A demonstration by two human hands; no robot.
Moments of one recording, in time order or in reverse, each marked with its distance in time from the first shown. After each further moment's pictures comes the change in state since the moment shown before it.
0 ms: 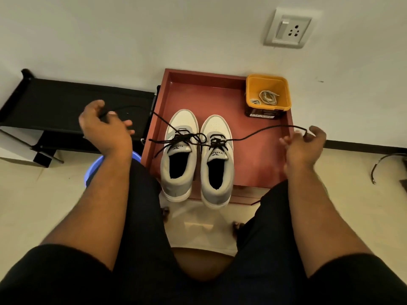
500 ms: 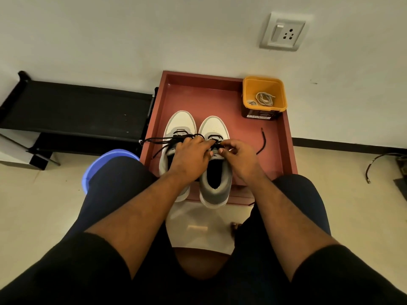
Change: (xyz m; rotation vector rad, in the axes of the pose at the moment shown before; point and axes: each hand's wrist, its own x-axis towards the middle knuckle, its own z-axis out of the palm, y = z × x) left_hand -0.118 -0.006 0.053 0.758 -1.050 0.660; right_hand -0.067 0.037 0.044 -0.518 -0.850 -0.359
